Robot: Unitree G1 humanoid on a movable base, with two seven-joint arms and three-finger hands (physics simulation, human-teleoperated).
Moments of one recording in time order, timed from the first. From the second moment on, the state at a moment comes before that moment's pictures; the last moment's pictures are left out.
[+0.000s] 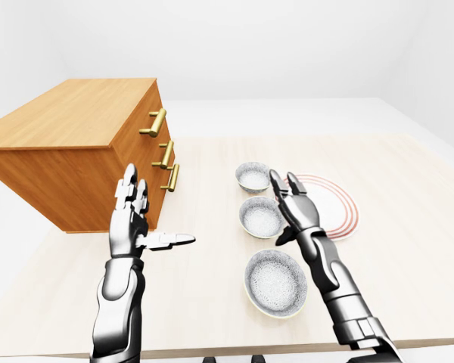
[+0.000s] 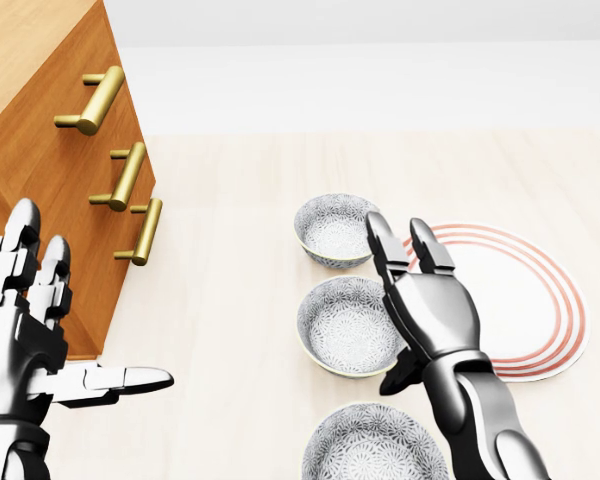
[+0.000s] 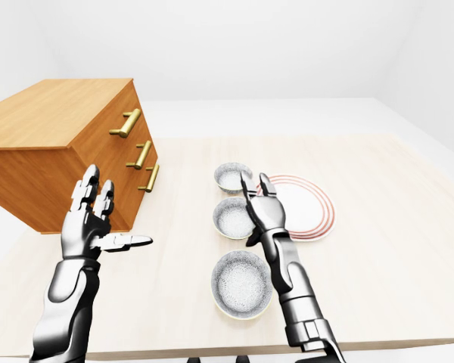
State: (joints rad) left arm 0.01 0.06 0.16 -0.31 -0.10 0.09 -0.07; right arm -0.29 -0.15 0.05 0.29 -1.06 -0.09 -0.06
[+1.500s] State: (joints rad) left arm 0.02 0.06 0.17 -0.31 -0.11 0.09 -0.07; right arm -0.30 -0.12 0.08 0.34 -1.09 -0.09 -0.08
